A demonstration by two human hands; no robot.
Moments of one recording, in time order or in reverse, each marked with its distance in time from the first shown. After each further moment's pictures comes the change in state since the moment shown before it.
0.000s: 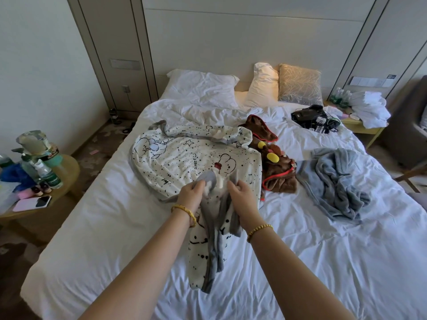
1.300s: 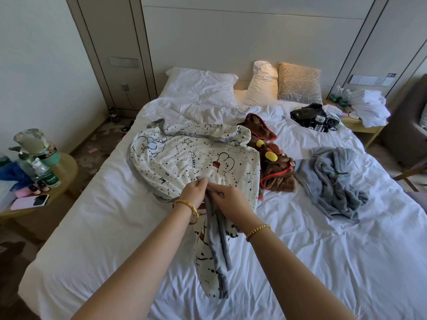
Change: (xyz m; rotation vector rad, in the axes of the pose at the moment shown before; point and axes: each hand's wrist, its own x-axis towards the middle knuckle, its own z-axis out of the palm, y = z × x) left_hand -0.007 0.019 0.006 0.249 -0.078 0.019; right_hand -0.006 -0.003 -0.002 -0.564 -0.225 -0.386
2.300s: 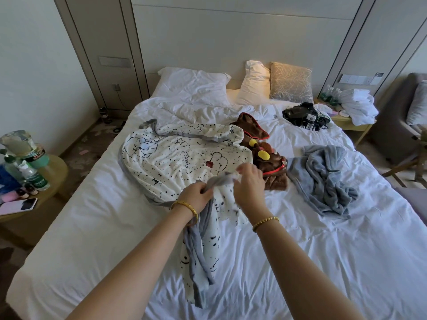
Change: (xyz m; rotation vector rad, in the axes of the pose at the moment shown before) left_hand 0.007 -0.005 0.018 0.296 -0.101 0.220; right_hand 0.006 0.024 -0.037 -0.302 0.421 0.094
